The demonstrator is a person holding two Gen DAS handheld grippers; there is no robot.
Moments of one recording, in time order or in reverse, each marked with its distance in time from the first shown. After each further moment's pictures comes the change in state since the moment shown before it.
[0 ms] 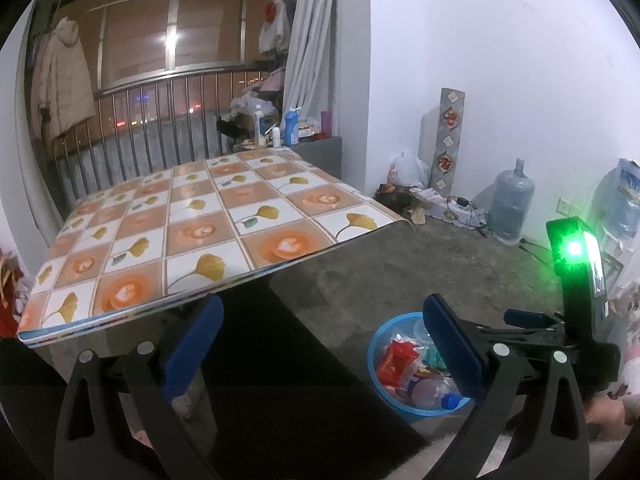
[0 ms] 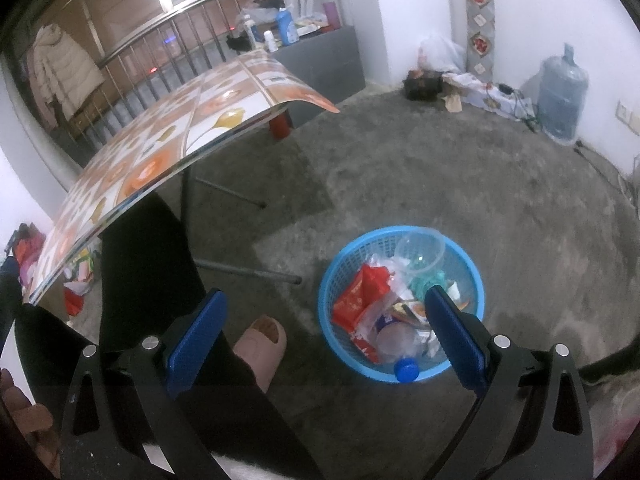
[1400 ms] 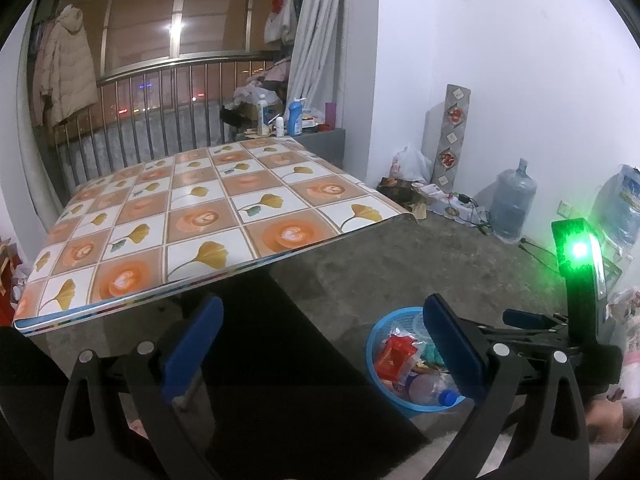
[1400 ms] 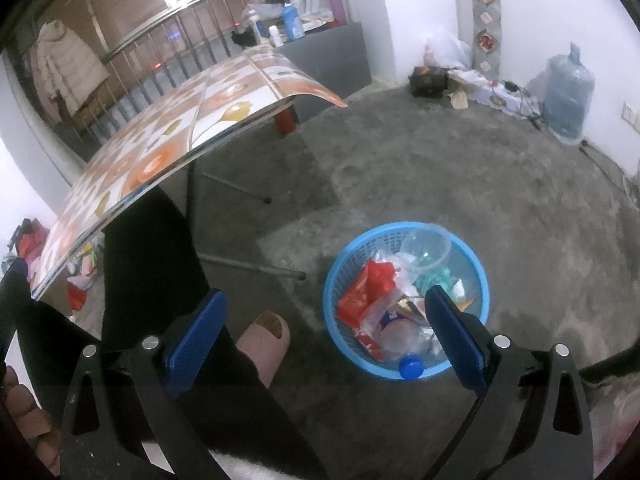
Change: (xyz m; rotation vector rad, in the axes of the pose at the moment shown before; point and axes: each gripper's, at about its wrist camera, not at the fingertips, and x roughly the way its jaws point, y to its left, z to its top) left arm 0.003 0.006 -0.001 -0.031 0.035 0.010; right arm -0.002 0.000 0.001 -0.016 0.019 0.019
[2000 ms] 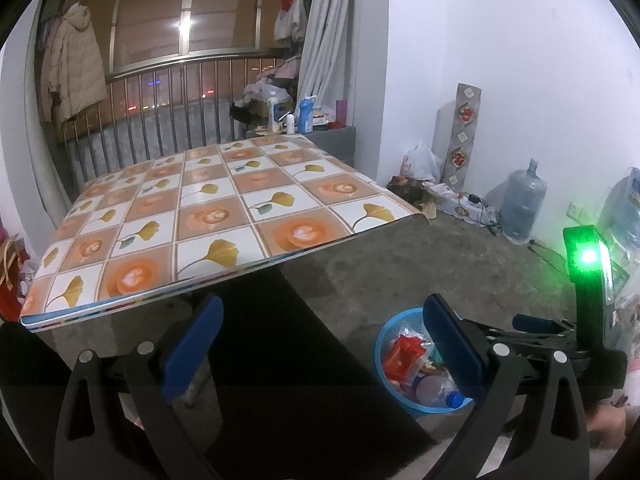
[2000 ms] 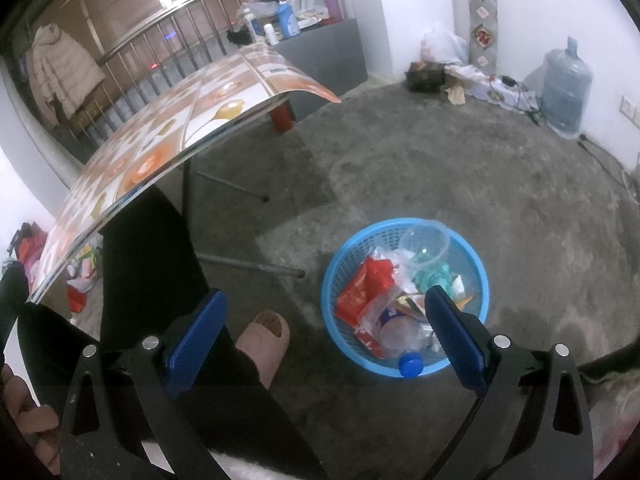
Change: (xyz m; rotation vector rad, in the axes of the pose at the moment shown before) left arm 0.002 0.005 0.001 -0.014 -0.001 0.029; right arm 0.003 -0.004 0.003 0.011 0.013 0.001
